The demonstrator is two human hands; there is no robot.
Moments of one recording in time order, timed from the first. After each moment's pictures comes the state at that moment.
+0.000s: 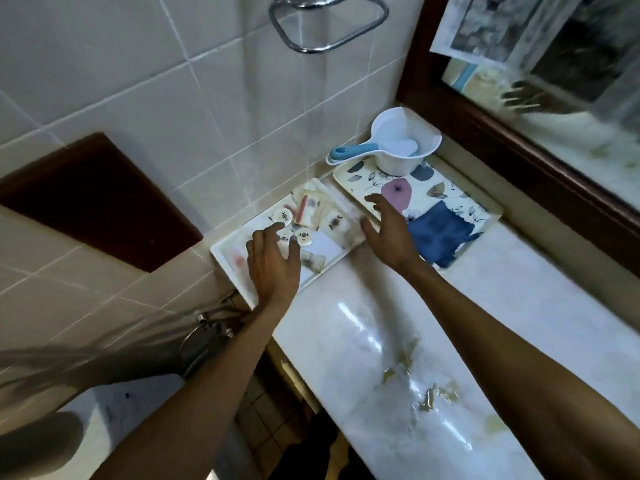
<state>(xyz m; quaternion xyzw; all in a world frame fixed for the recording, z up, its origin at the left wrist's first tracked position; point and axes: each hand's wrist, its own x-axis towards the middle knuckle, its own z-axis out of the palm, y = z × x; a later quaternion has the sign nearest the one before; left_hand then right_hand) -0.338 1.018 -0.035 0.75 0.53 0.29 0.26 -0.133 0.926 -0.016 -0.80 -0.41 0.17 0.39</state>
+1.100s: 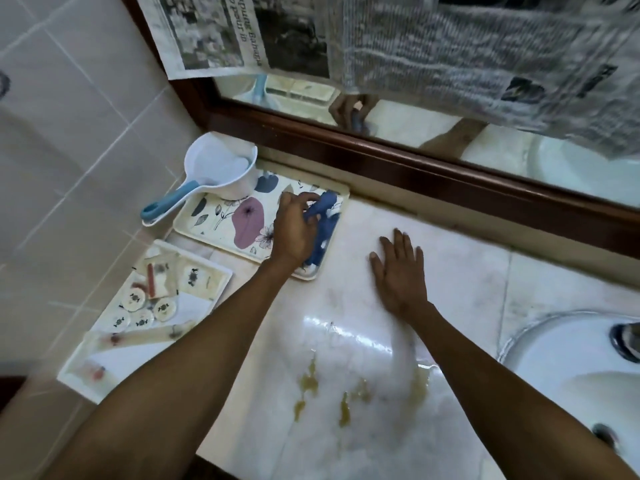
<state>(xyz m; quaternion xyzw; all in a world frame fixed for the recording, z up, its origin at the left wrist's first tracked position) -0.042 0.902 -0.019 0.86 0.22 0.14 0.44 -0.024 0.678 -0.091 -0.96 -0.18 0.09 0.17</state>
